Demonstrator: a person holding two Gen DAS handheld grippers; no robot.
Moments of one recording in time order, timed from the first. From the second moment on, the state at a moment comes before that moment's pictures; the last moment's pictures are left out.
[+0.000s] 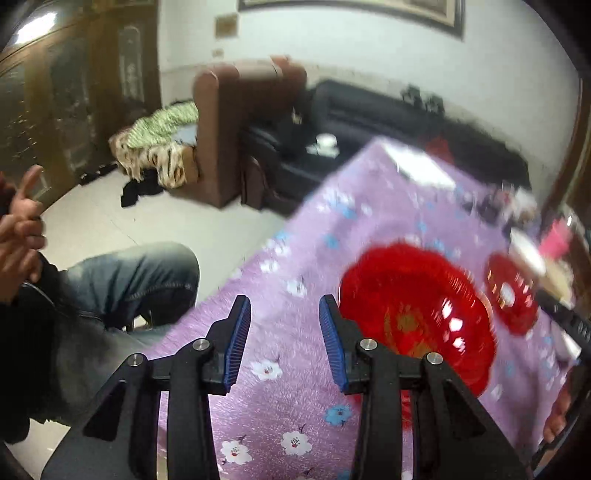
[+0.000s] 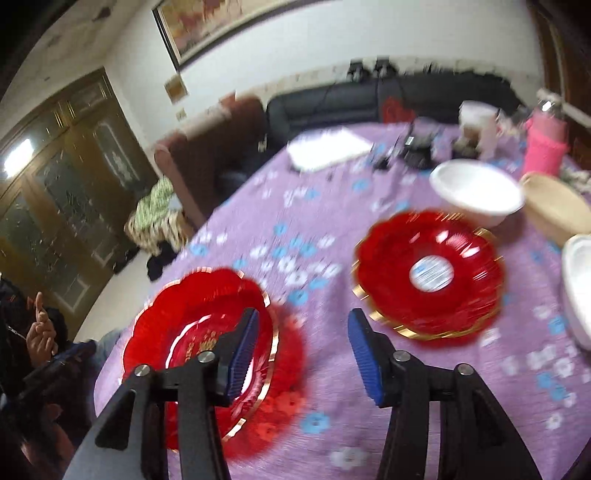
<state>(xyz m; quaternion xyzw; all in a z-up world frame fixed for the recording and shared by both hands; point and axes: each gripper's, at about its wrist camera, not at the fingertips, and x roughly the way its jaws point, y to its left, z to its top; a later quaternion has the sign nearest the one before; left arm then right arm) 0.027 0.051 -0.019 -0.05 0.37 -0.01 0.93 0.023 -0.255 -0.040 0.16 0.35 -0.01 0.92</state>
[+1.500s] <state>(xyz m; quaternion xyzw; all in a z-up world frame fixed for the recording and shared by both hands) -0.010 -0.247 -0.072 0.08 0.27 -0.15 0.95 -0.103 -0.439 -0.050 0.22 0.27 -0.13 0.93</state>
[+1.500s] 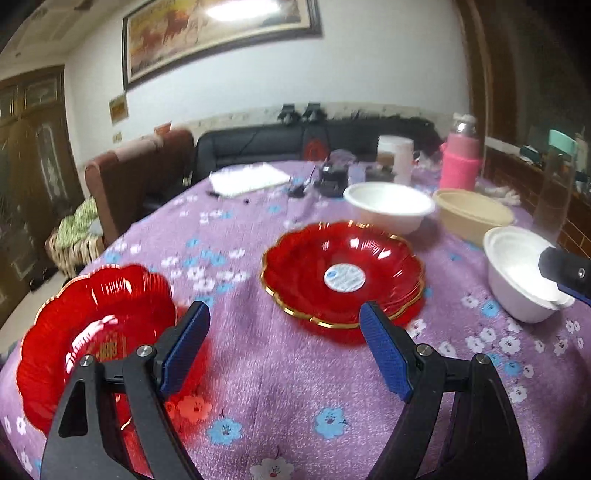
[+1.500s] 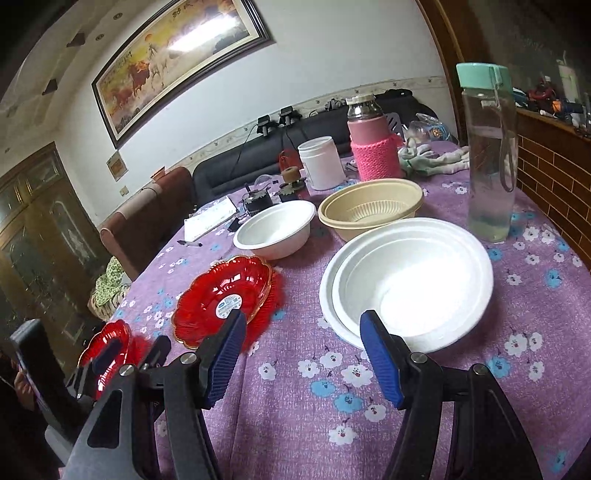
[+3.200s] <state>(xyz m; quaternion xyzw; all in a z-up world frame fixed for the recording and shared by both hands) 0.169 -0.253 -0.102 -0.13 0.58 -0.22 0.77 0.076 -0.451 -0.105 0.34 0.42 -0.03 0.84</state>
